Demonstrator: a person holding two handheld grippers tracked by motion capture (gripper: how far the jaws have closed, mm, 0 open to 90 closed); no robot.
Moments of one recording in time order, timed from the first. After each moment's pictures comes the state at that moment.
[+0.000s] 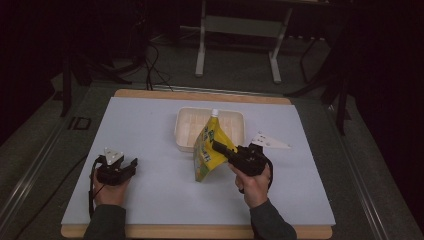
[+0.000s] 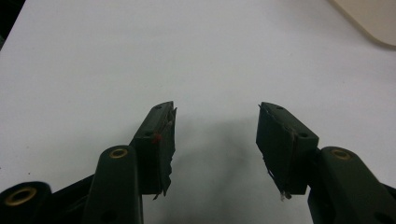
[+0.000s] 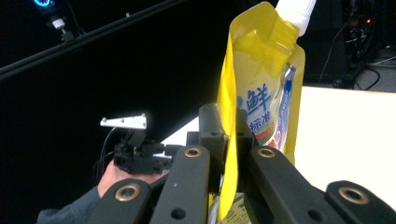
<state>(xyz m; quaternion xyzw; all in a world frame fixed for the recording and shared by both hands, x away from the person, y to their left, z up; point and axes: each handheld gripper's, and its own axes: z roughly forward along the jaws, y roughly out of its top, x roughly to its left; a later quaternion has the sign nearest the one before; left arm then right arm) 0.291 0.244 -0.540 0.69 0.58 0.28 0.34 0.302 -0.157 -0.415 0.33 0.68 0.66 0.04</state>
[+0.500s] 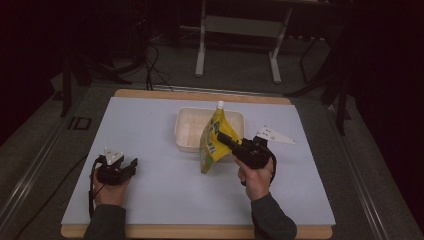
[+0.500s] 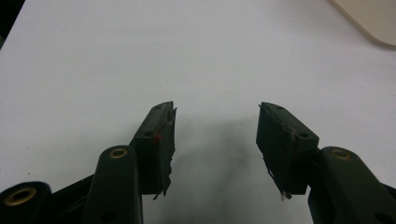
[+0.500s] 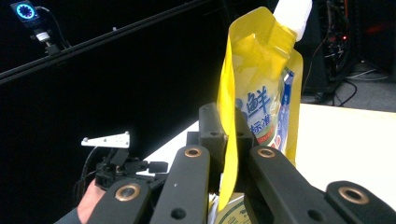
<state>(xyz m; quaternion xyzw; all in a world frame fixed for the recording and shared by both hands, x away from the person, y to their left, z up) 0.291 0.244 -0.540 0.69 0.58 0.28 0.34 0.314 -0.163 -0.405 0.34 0.66 0.66 0.07</state>
